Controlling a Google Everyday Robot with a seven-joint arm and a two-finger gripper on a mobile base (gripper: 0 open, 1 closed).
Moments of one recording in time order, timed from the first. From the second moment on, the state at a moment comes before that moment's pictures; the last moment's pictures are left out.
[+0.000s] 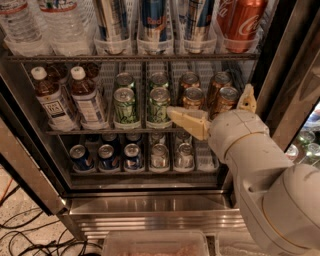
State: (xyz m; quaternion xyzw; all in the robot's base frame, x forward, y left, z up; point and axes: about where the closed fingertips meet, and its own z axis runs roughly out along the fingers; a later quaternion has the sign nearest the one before) arm 0.511 -0.124 0.955 -0.13 0.70 0.02 0.71
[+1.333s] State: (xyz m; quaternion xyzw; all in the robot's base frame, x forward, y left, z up) arm 0.517 -0.162 1.006 -0.09 0.66 0.02 0.74
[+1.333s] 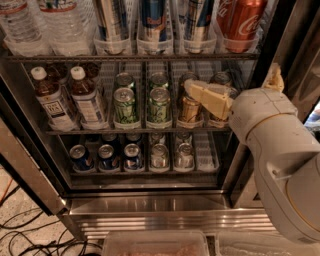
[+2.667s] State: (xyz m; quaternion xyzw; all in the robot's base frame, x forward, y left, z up) arm 0.523 -0.187 1.036 -0.07 0.65 0.01 0.75
